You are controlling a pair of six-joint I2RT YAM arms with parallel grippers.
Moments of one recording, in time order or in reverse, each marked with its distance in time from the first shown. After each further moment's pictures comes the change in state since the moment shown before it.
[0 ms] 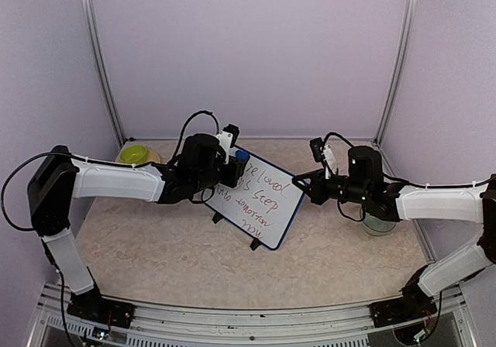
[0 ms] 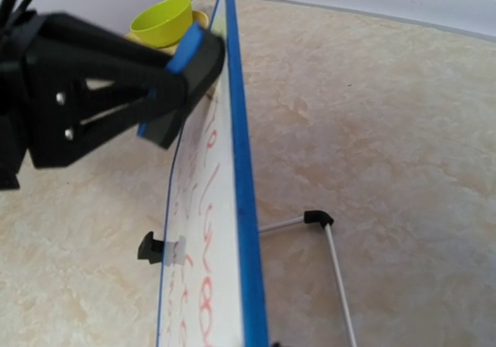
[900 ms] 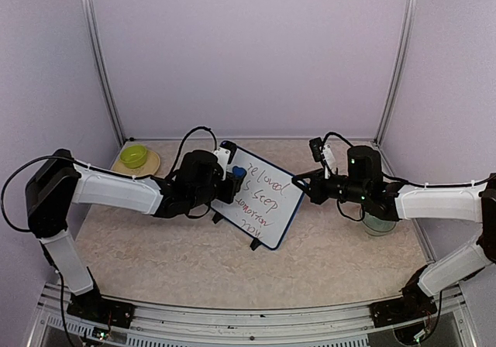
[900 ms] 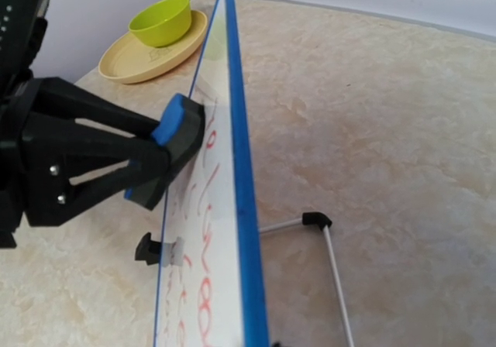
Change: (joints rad) left arm -0.028 -0.018 -0.129 0.071 -0.009 -0.027; right arm 0.000 0.010 0.006 0.001 -0.002 -0.001
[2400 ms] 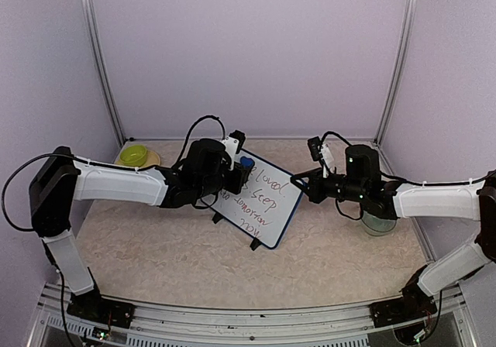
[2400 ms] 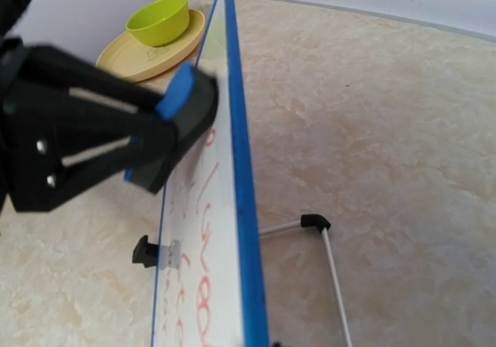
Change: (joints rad) left arm -0.013 0.021 0.116 -0.093 -0.002 0.023; right arm 0.000 0.019 0.016 -0.003 0.003 -0.003
